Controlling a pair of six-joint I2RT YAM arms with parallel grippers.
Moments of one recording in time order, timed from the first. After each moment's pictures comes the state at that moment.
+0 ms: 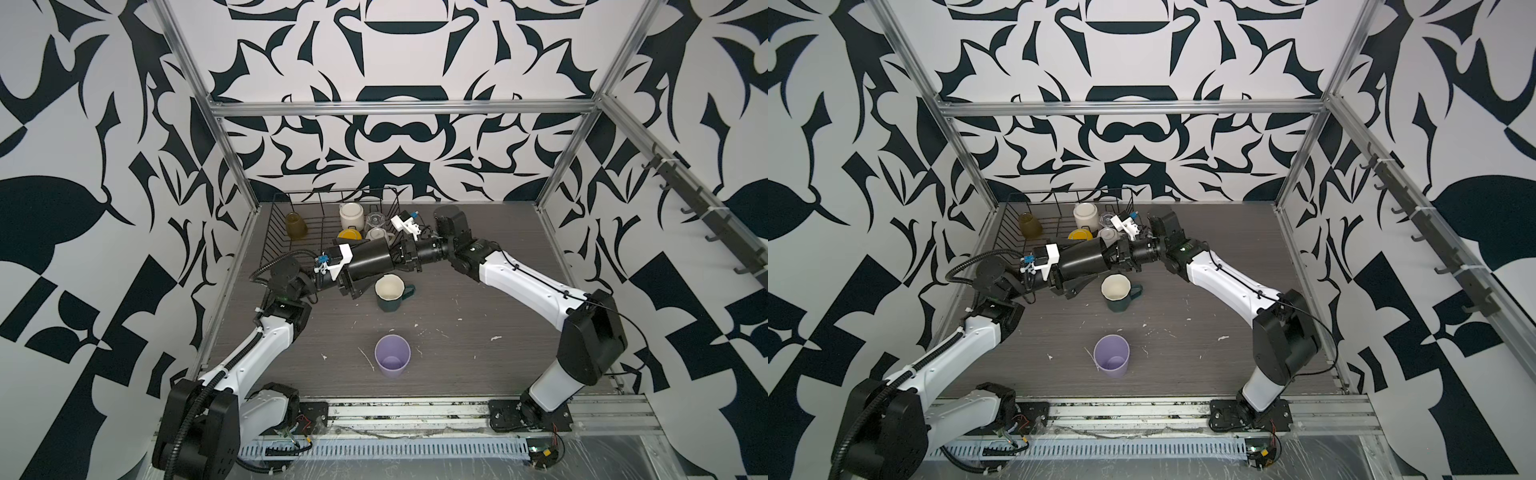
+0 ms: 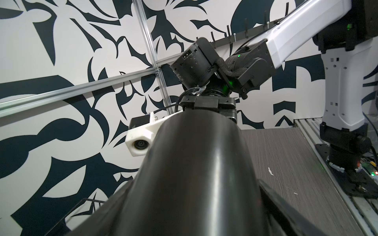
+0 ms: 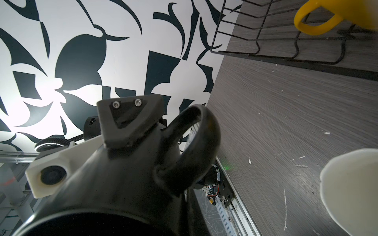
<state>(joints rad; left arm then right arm) -0.31 1.12 0.59 0.76 0.96 0.08 0.61 1.64 1.33 -0.08 -1.02 0.97</state>
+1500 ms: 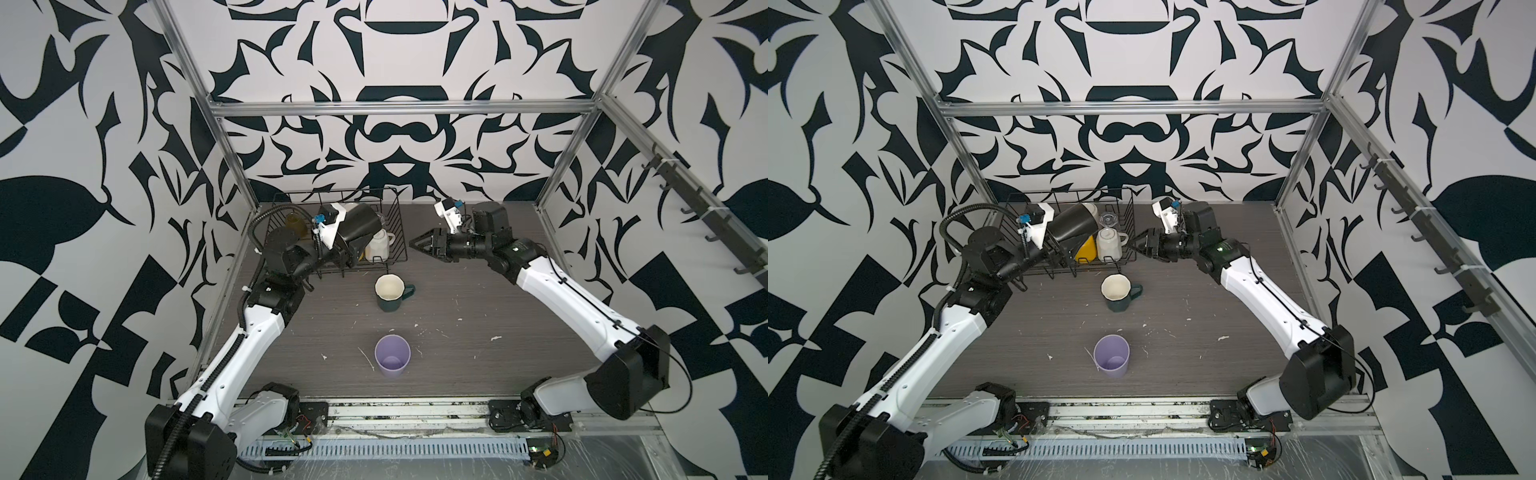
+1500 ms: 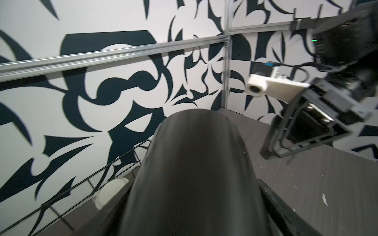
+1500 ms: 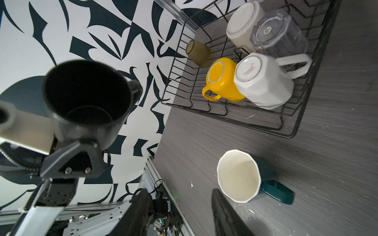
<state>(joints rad) -0.31 1.09 0.94 0.10 0.46 0.08 0.47 1.40 1.28 -0.38 -0.67 0.67</state>
